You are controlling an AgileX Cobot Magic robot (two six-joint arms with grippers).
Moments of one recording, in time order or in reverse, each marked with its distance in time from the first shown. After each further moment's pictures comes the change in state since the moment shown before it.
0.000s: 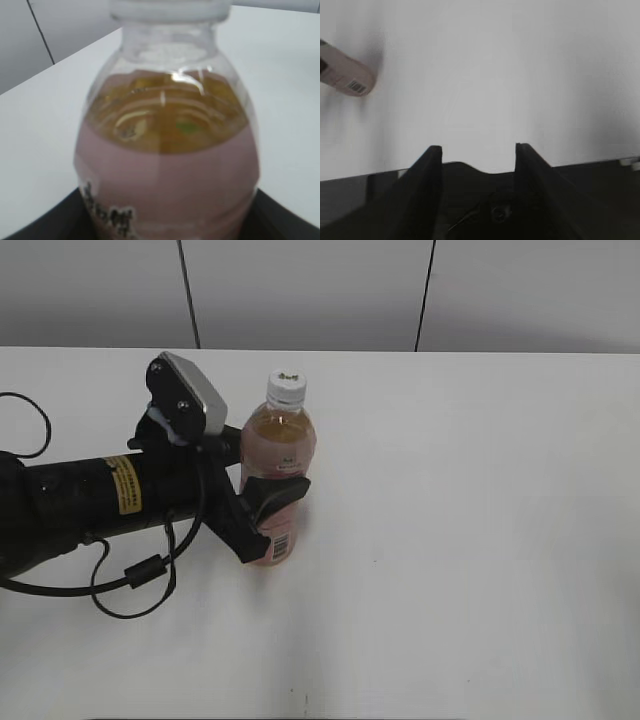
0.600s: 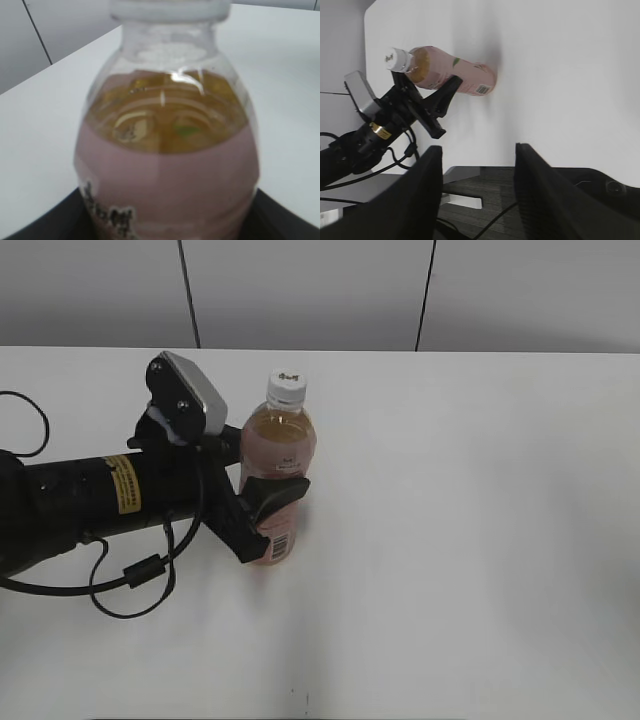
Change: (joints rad) left arm 0.000 -0.005 0.000 0.009 0.007 0.000; right arm -0.001 0.498 -0.295 0.441 0.025 -0.045
